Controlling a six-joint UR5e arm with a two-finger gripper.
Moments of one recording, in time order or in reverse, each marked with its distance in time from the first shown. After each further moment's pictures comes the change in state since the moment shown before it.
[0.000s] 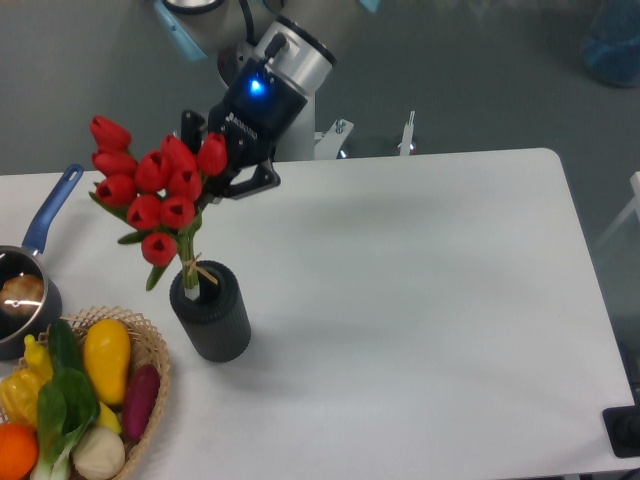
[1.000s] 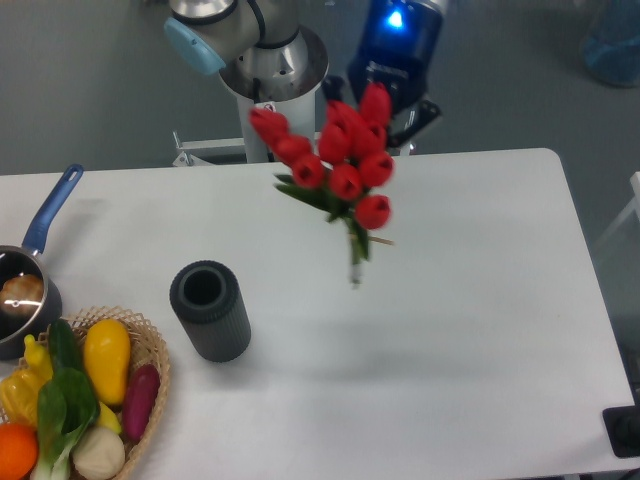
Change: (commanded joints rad) arm 0.250 -0.084 0.063 -0.009 0.427 0.224
